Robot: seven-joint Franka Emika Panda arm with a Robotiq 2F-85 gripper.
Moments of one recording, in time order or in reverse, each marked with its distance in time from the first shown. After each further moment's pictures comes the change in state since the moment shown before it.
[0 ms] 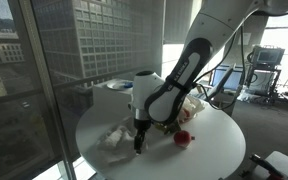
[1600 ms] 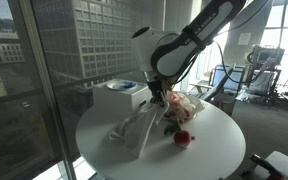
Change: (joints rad) arm 0.115 -0.329 -0.174 0.030 -0.243 -0.539 0.418
